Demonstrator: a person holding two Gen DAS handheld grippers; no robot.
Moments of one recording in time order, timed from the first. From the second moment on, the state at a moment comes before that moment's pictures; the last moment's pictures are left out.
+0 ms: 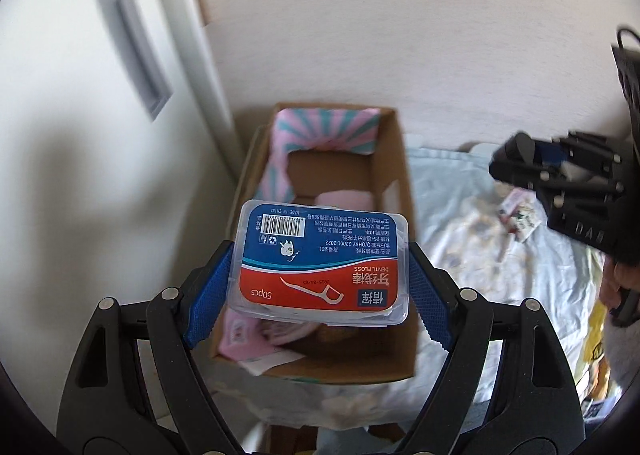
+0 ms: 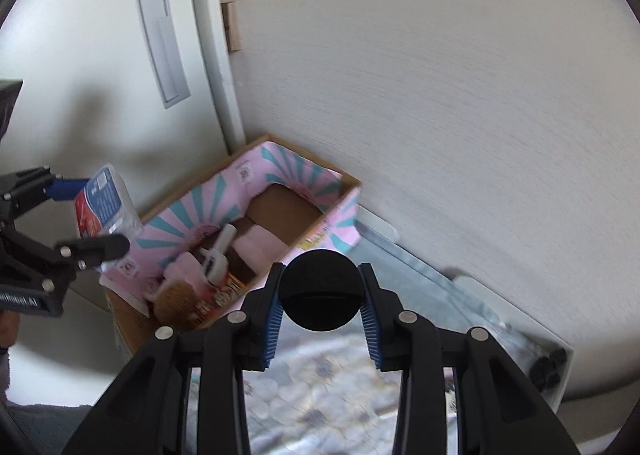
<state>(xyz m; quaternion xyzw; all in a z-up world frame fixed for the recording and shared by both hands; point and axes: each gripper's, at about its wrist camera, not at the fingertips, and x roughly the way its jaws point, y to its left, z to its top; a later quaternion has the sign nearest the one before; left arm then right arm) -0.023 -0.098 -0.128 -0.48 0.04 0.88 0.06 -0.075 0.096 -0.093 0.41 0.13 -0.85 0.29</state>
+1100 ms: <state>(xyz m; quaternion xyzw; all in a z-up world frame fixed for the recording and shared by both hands) -0.052 -0.114 -0.210 -0.54 0.07 0.84 0.08 -0.135 -0.018 -0.168 0.53 0.13 -0.78 0.31</state>
